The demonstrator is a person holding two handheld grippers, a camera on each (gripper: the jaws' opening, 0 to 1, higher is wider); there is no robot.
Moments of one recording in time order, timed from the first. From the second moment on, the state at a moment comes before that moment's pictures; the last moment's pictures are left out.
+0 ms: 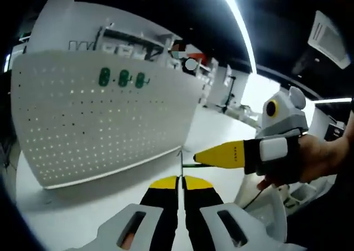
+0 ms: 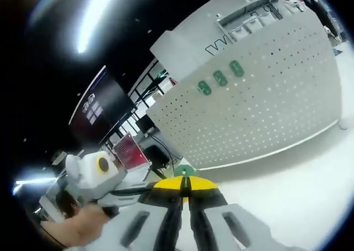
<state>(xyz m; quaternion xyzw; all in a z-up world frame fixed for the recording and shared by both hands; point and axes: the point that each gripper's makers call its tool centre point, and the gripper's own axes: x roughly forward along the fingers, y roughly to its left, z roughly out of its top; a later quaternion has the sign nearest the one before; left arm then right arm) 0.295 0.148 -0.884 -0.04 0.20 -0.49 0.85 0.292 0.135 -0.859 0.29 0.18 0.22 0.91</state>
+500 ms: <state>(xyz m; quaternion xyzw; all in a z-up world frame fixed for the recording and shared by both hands) 0.324 0.178 -0.854 -0.05 0.16 -0.43 0.89 0.281 0.137 -0.827 0.27 0.15 0.26 0.92</state>
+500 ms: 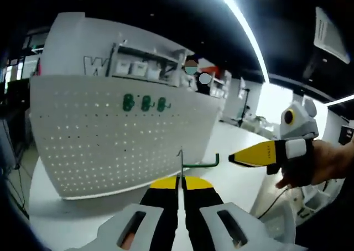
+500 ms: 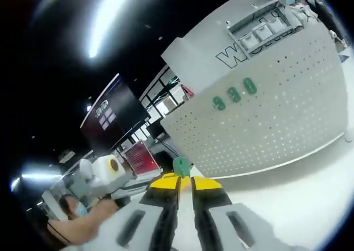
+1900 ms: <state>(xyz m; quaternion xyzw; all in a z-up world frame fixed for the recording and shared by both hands) 0.289 0.159 -0.846 -0.06 0.15 -0.46 0.88 0.288 0.159 -0.830 0.25 0.13 0.27 0.92</state>
